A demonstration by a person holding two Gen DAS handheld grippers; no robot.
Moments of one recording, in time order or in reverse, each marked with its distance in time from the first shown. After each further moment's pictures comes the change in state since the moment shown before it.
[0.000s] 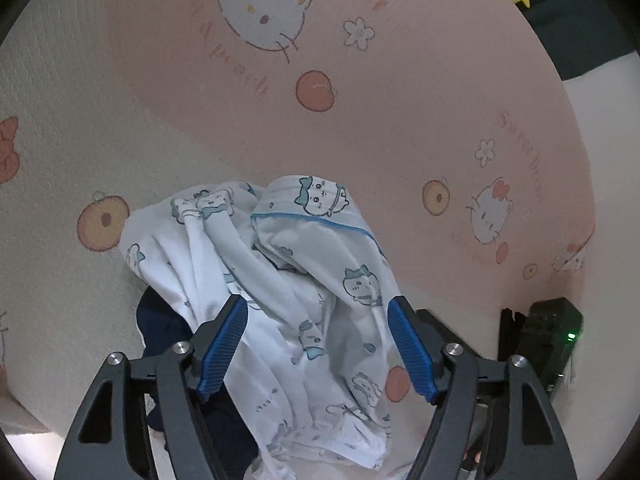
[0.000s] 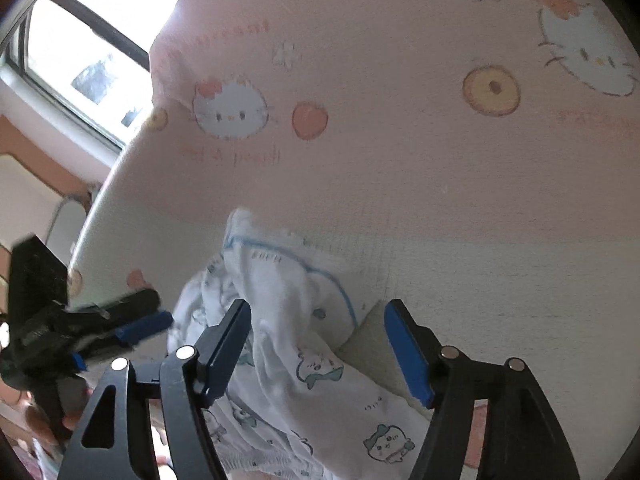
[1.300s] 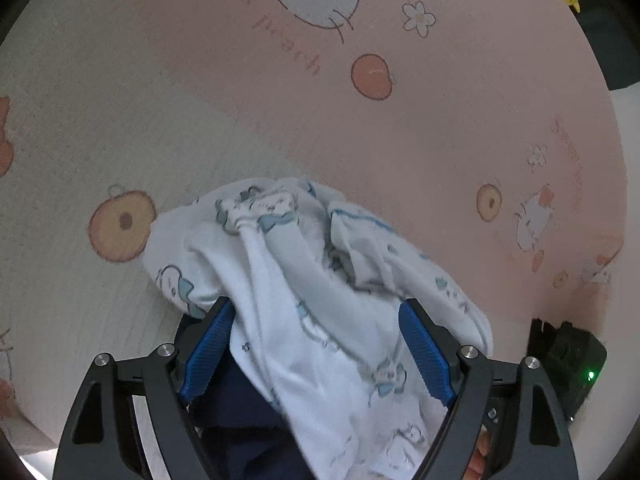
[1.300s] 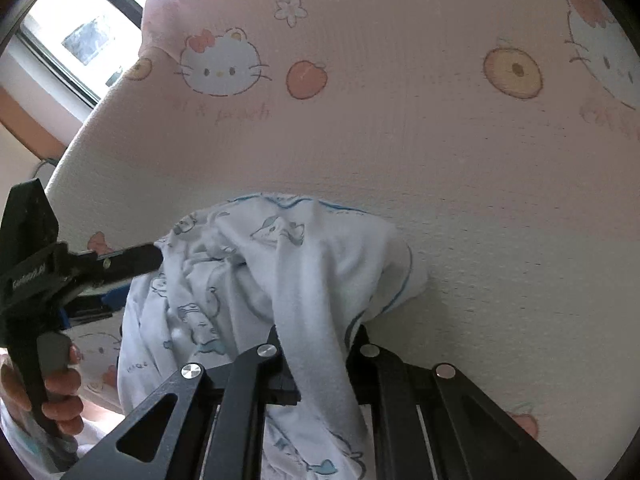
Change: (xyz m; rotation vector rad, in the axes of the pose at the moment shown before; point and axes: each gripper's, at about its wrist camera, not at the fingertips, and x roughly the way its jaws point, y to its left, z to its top) left arm 0.046 0.050 0.017 -0.075 0.051 0.085; right arm 0.030 -0.002 -0.015 -0.059 0.064 -0.099
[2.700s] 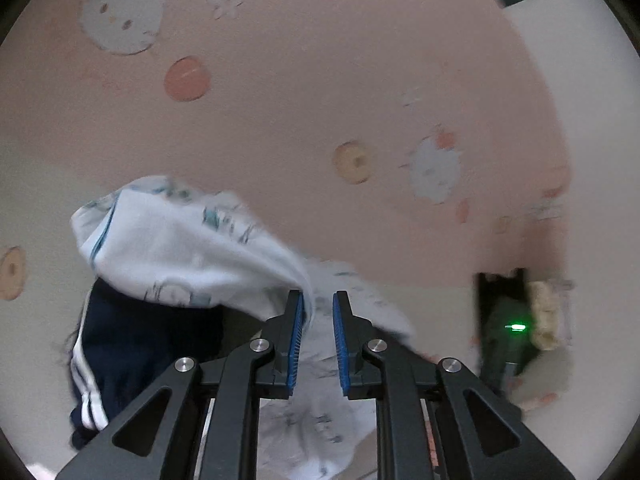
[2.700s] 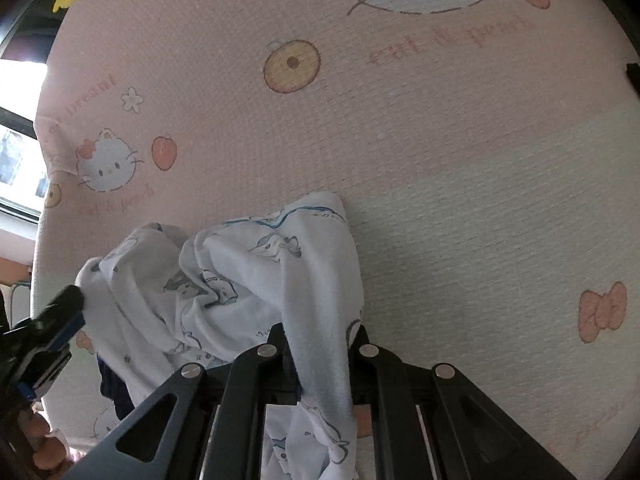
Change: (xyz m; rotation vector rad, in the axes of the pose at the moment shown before) left arm 0.001 -0.144 -0.024 0.221 0.039 -0.089; right arm -0.086 -0.144 -0.001 0.398 -0.004 -0.113
